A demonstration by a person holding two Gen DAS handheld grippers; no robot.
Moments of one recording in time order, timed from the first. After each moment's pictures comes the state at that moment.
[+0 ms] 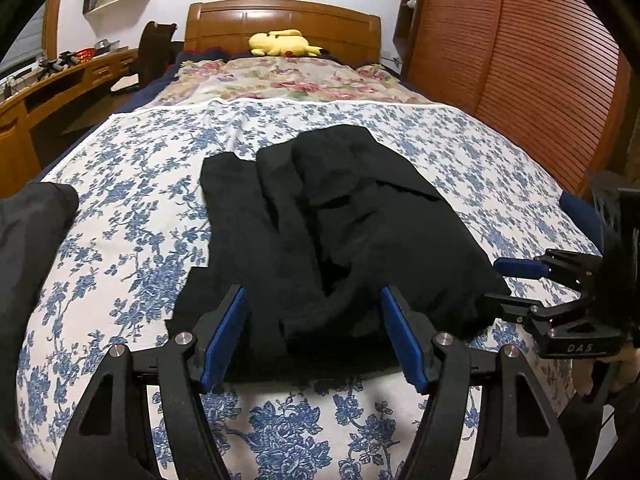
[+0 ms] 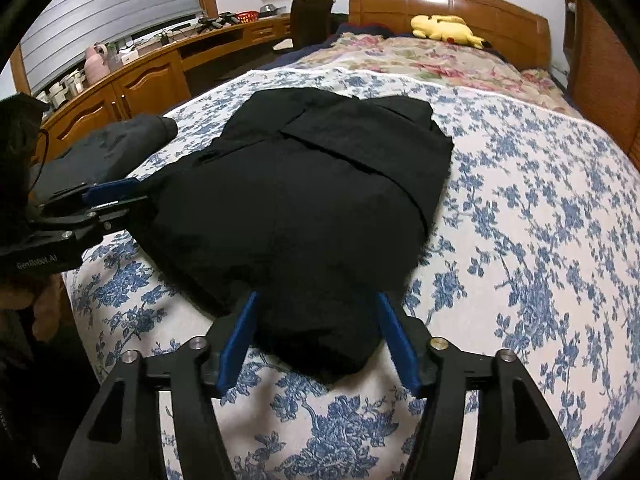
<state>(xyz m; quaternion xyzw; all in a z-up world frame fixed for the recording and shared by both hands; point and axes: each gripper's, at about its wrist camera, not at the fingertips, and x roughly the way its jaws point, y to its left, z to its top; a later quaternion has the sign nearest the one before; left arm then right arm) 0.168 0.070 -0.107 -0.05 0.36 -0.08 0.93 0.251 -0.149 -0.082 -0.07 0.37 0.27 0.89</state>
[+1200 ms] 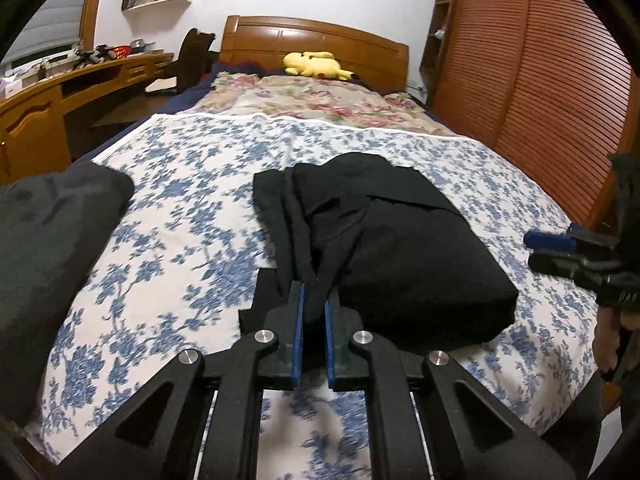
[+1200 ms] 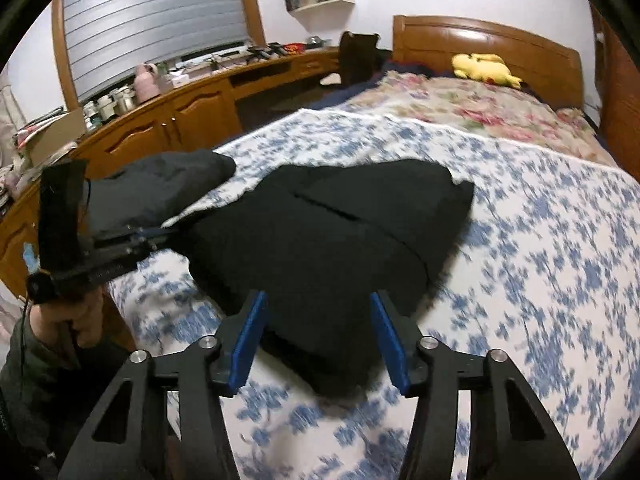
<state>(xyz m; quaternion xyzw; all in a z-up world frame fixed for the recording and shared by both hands) 0.132 0.132 -0.097 -0.08 0.33 -0.04 0.94 0.226 -0.133 -0.028 -0.06 0.30 0.34 0.89</state>
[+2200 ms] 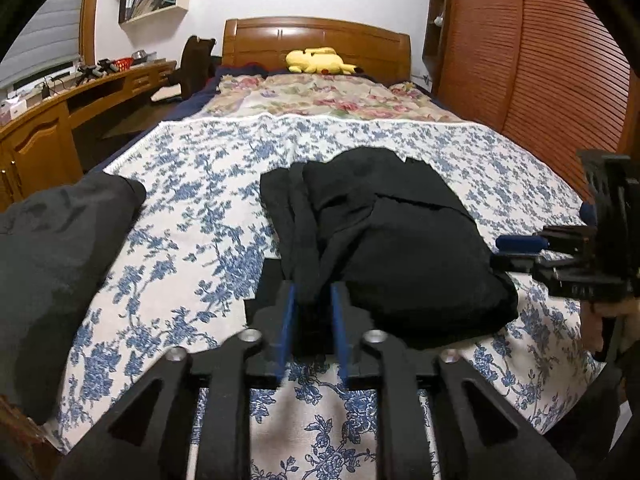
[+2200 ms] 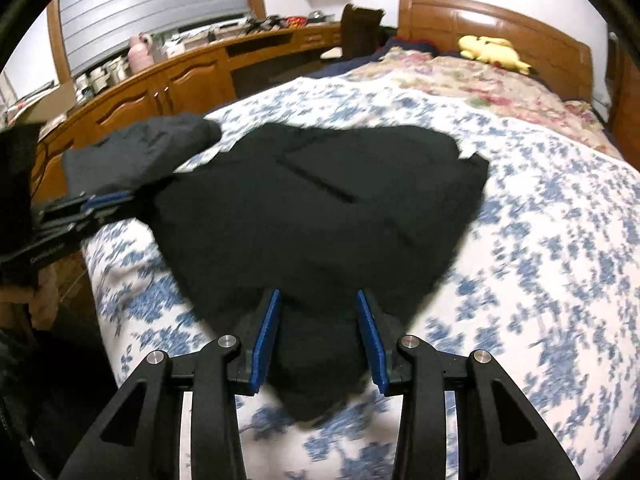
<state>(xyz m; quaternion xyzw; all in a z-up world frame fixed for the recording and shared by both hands) 0.121 0.120 -0.094 -0.04 0.33 -0.02 0.94 0.261 -0.137 -0.070 -0.09 0.33 0.34 0.88</state>
